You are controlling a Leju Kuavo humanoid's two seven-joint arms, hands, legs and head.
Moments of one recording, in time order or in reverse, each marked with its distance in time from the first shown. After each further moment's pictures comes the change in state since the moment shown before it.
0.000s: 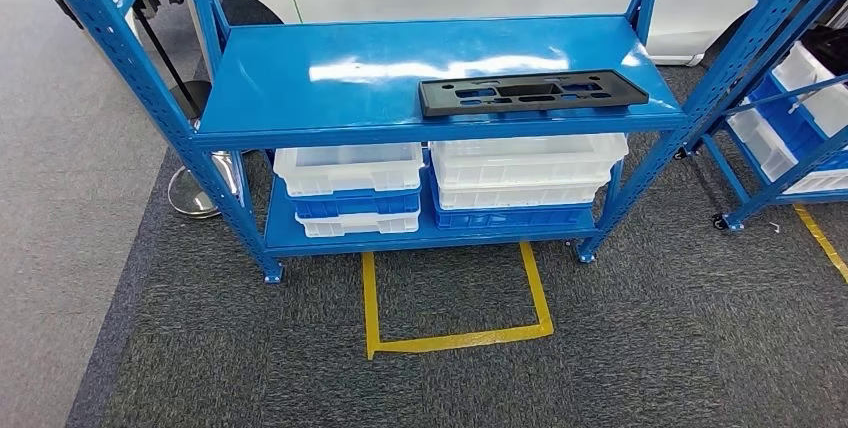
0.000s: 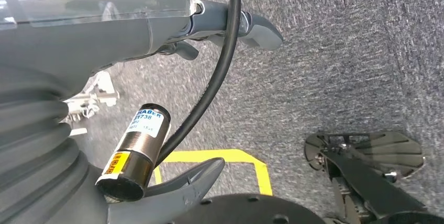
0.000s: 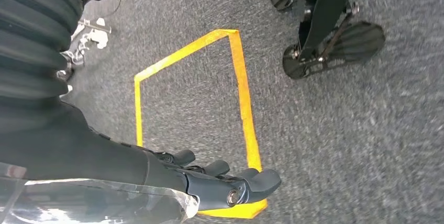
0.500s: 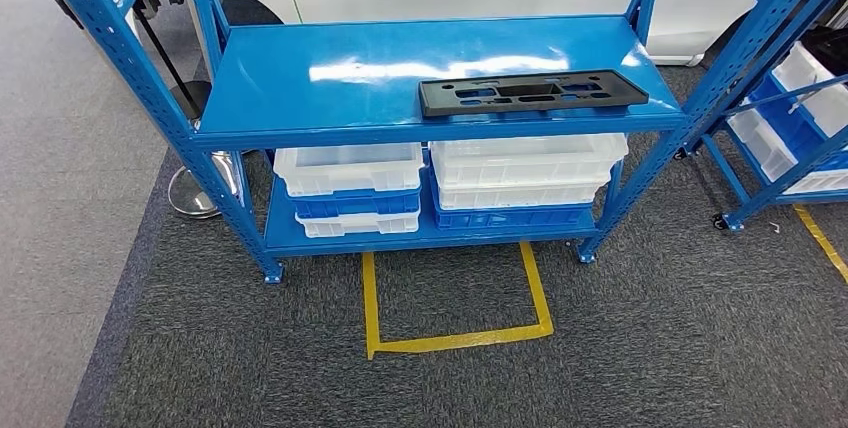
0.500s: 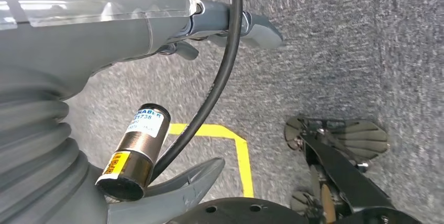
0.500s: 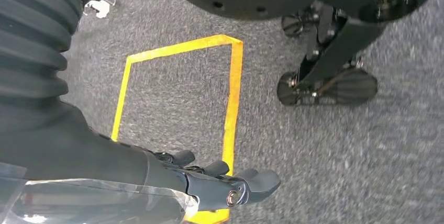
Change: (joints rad) left arm 0.092 0.074 -0.186 -0.100 0.374 -0.094 -0.061; right arm 0.090 -0.038 0.219 -0.092 -0.099 0.153 -0.083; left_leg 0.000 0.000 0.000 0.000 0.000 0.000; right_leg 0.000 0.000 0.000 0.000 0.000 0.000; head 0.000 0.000
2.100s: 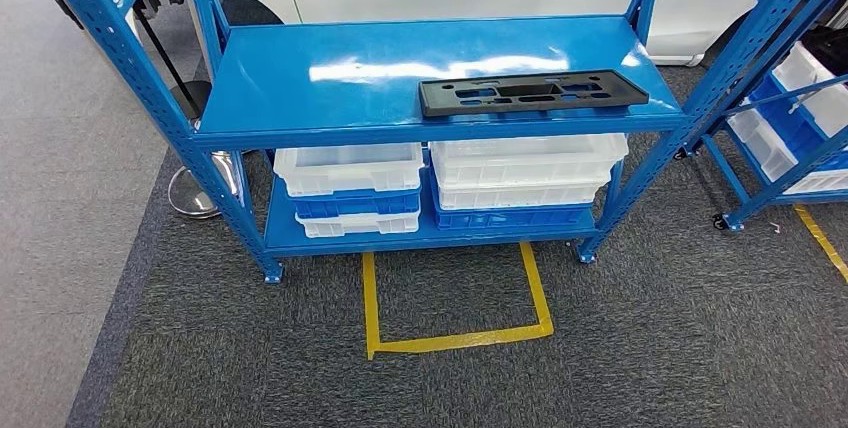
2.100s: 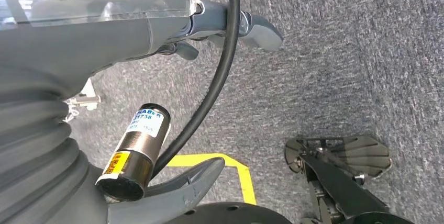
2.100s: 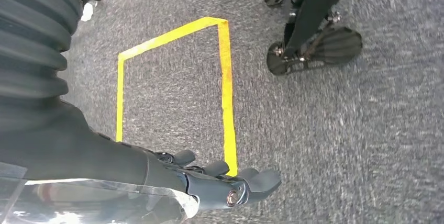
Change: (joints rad) left arm -0.093 -0.064 0.188 0.051 -0.390 0.075 0.040; right arm -0.088 0.028 -0.199 0.055 0.151 -0.136 0.049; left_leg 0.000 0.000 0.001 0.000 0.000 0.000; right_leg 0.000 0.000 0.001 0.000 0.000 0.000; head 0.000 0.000
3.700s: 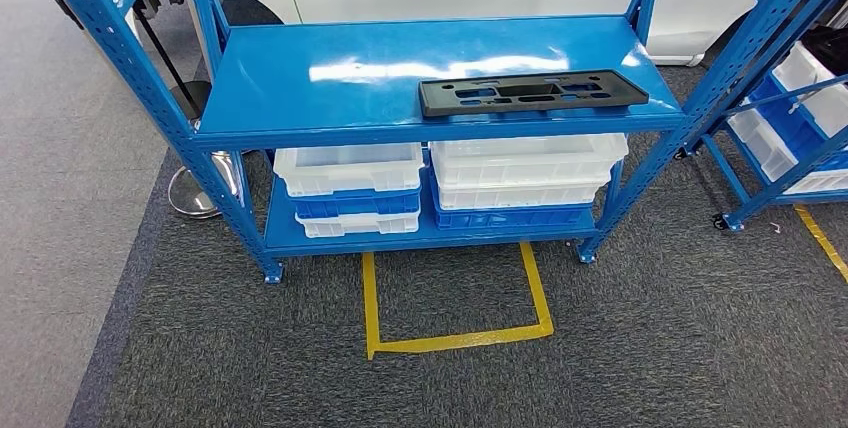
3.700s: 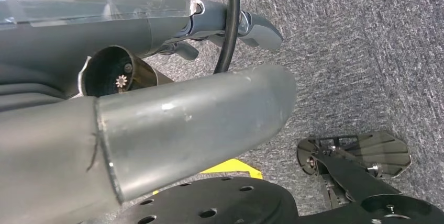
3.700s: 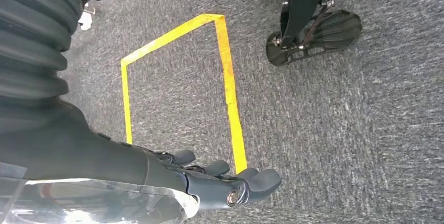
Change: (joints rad) left arm -0.068 -0.065 0.185 0.084 -0.266 0.061 0.037; right arm -0.074 0.037 -0.179 0.085 0.151 -0.087 0.006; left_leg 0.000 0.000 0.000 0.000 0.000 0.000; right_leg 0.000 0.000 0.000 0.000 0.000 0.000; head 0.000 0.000
